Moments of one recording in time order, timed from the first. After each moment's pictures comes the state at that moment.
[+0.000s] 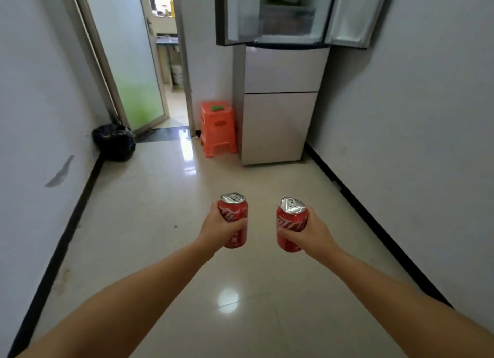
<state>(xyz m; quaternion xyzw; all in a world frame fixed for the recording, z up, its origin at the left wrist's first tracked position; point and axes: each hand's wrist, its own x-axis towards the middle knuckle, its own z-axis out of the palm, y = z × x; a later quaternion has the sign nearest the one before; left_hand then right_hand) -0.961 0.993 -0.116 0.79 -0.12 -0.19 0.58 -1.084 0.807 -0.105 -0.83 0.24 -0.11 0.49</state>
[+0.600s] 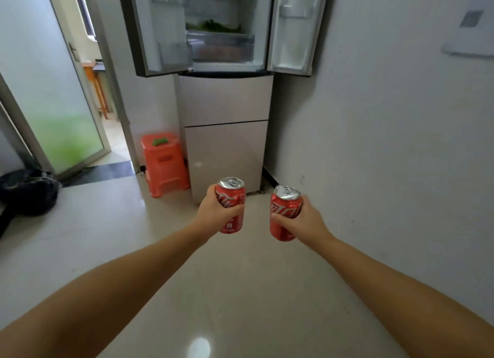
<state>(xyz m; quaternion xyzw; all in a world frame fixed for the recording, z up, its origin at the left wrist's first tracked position) -0.796 0.670 -0.063 0.77 -0.24 -0.18 0.57 -0.943 0.510 -0.059 -0.82 0.27 -0.20 0.47</state>
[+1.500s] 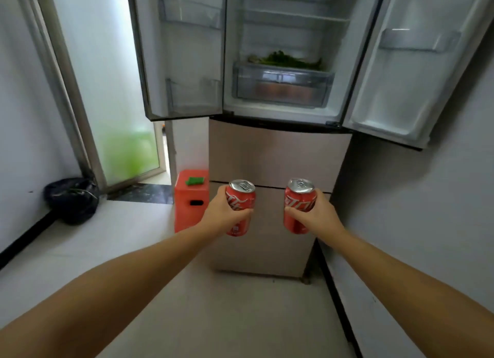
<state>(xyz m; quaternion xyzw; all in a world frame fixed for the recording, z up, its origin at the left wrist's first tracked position) -0.383 0.334 -0.028 0.81 -0.13 -0.03 0.57 -0.450 0.122 -0.006 -0.86 0.10 -0.14 0.48</state>
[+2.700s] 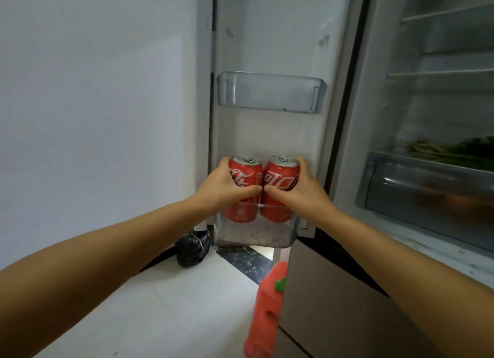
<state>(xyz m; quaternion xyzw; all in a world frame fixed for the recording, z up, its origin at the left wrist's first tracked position) -0.018 0.368 0.158 0.84 0.08 0.28 0.46 0.066 0.205 0.156 -0.80 -0.35 -0.10 0.49</state>
